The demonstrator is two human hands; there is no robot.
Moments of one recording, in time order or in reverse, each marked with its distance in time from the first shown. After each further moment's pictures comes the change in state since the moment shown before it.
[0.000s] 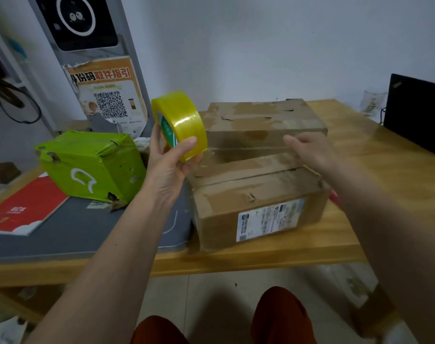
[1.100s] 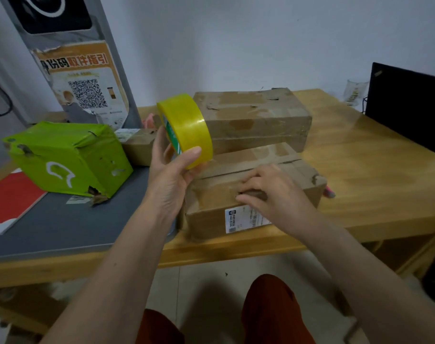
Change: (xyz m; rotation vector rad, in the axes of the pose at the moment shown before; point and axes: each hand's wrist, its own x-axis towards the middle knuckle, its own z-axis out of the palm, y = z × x) left_hand -0.036 -0.029 0.015 0.040 -0.082 0.002; right_hand -0.096 0.011 0.045 -0.307 -0.051 -0.580
